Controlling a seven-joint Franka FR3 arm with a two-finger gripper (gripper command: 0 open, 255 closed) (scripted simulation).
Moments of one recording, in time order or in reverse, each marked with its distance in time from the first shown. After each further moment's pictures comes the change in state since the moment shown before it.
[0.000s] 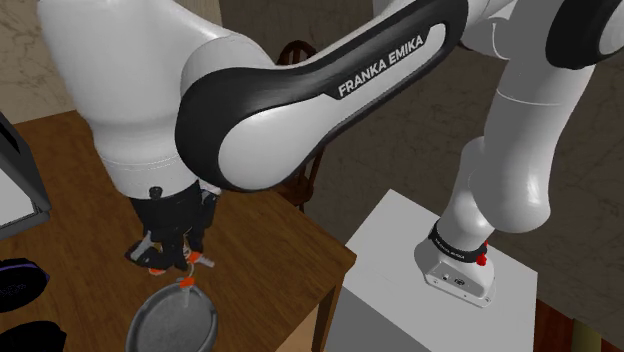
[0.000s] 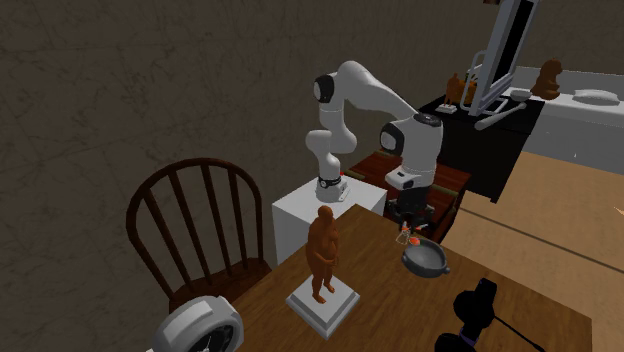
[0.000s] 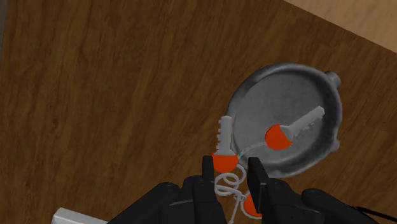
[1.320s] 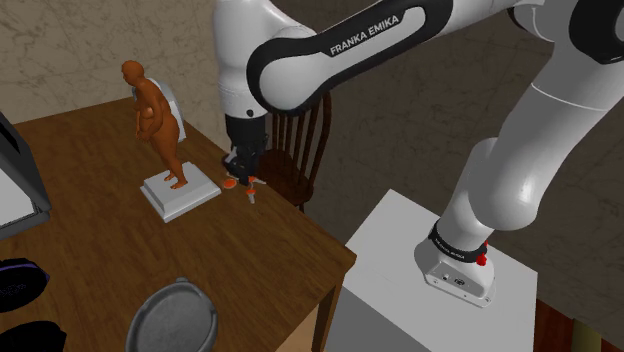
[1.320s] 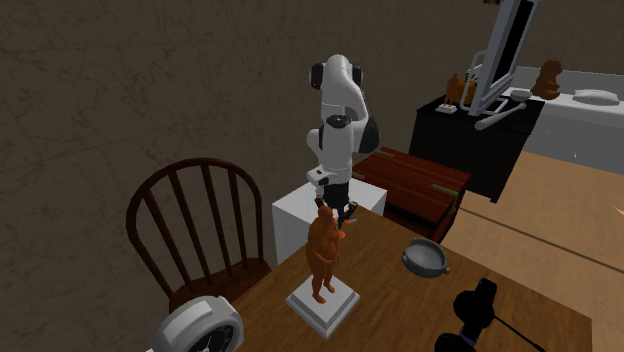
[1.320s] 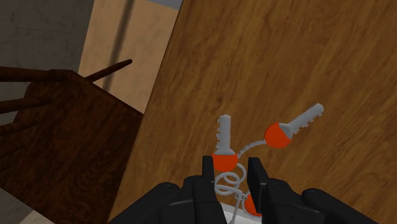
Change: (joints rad) arm -0.225 -0.248 -0.189 -0.325 0.171 0.111 -0.475
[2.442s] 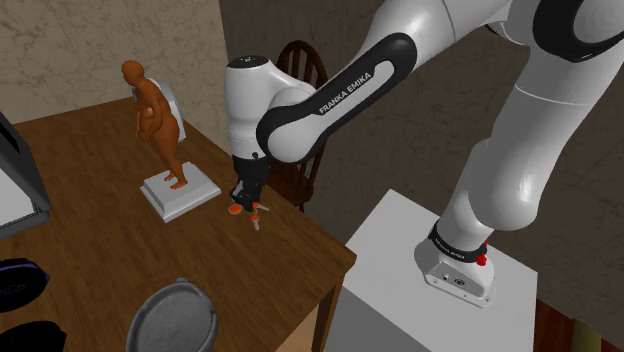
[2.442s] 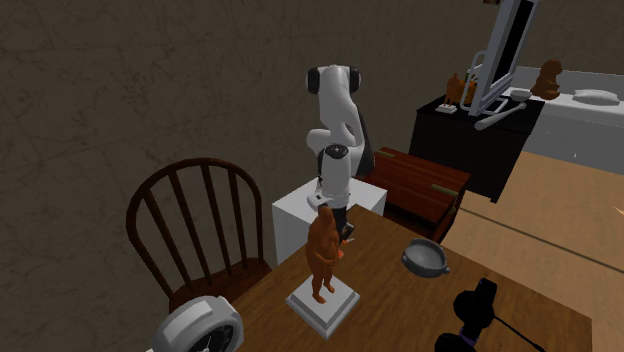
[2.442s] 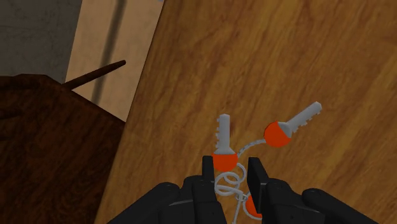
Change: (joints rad) arm 0.004 0.112 0.004 -0.120 -0.049 0.225 0.033
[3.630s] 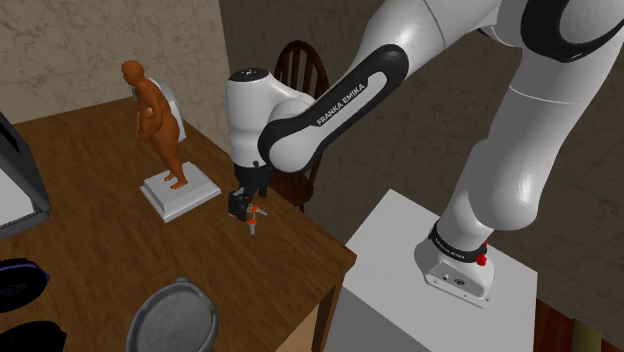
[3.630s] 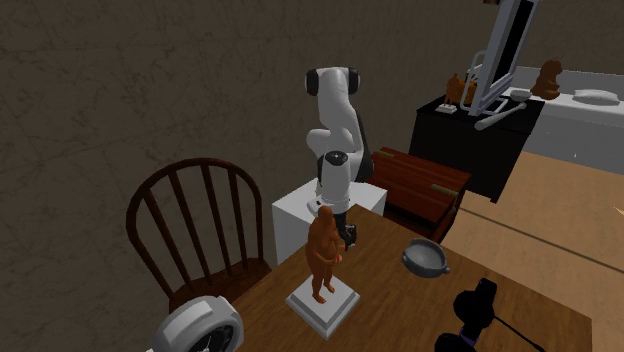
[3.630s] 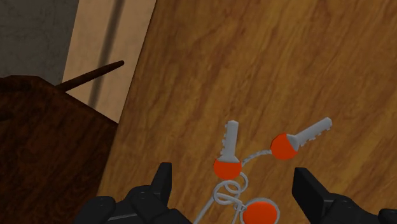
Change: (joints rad) arm 0.002 0.038 -0.002 -0.016 -0.020 0.050 0.013
